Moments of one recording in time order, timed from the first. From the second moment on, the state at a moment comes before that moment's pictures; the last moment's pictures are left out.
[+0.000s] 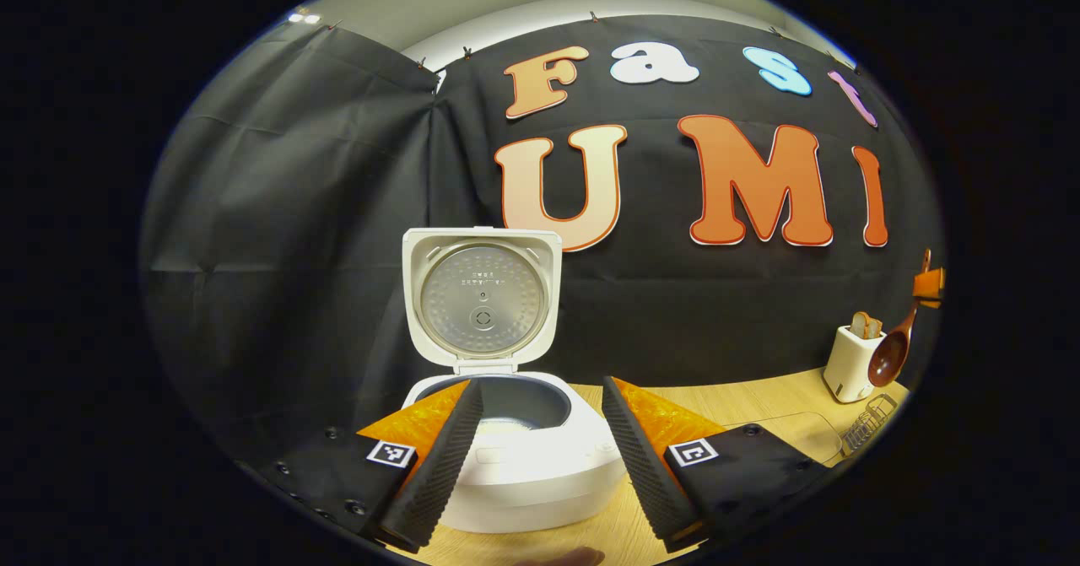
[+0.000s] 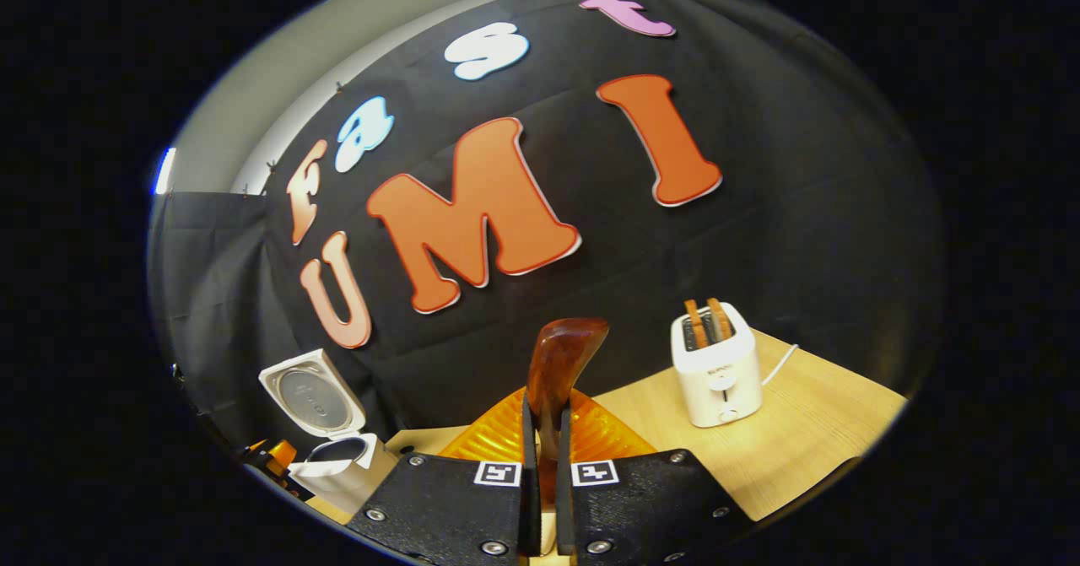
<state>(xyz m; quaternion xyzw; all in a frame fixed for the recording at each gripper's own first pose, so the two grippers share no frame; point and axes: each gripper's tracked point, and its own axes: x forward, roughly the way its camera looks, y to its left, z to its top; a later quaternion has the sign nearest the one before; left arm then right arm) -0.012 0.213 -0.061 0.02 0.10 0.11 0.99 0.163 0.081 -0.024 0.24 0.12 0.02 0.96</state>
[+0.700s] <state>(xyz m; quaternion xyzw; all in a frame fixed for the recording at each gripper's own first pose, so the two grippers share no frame) 0.051 0.234 -0.019 -0.09 0.11 0.08 0.99 0.145 0.004 -0.112 0.27 0.19 -0.08 0.94</state>
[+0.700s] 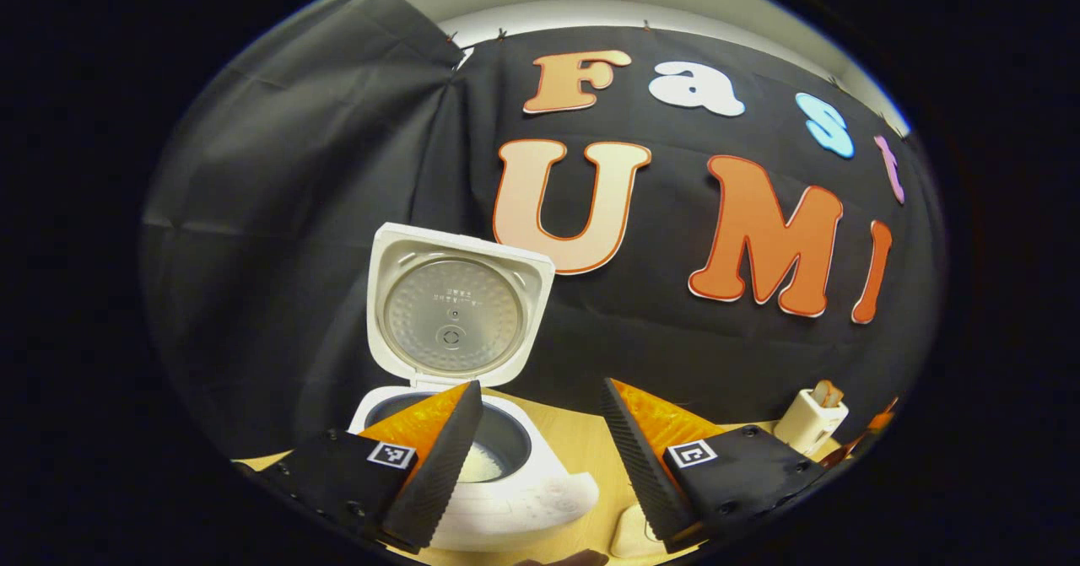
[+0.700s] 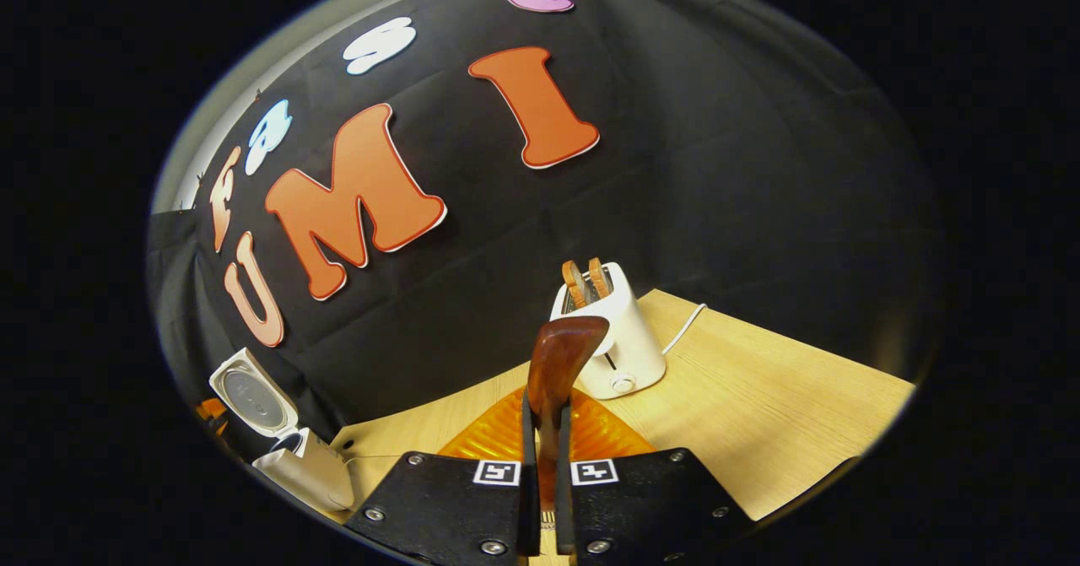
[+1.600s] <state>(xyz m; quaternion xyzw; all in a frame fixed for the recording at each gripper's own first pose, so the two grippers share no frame) 0.244 0.370 0.074 -0.01 0.08 0.19 0.98 0.136 0.011 -0.168 0.27 0.23 -0.09 0.93</state>
